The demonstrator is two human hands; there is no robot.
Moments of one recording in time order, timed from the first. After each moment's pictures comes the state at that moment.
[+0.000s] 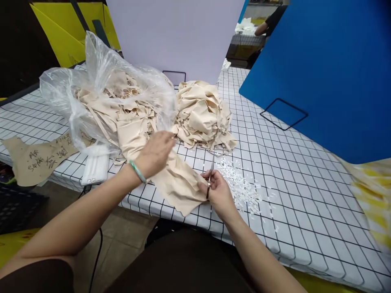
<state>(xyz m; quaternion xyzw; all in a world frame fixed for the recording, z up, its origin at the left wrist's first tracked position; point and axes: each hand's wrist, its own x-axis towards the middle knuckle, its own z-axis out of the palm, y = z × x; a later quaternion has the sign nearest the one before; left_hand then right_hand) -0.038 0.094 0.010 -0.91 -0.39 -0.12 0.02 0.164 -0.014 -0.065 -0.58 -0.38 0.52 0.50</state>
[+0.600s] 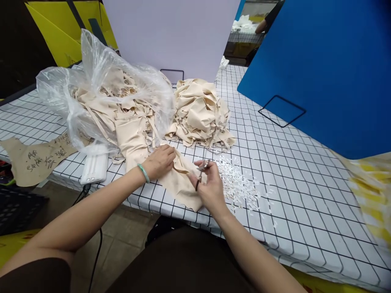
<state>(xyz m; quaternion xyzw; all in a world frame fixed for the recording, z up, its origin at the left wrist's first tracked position) -0.043 0.100 -0.047 -0.93 -0.33 -0.14 -0.09 0.142 -0.011 -0.055 -0.58 -0.49 0.38 0.53</state>
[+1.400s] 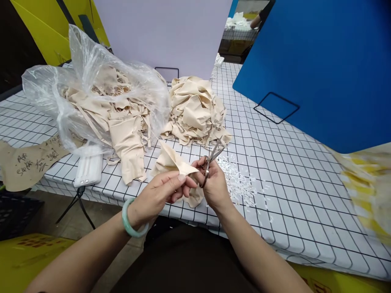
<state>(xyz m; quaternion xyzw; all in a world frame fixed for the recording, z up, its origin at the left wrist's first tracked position) -0.015 -0.003 0.012 -0.48 -0.36 -0.31 -0.74 0.149 -0.004 -0.032 -0.49 -0.38 0.53 0.58</state>
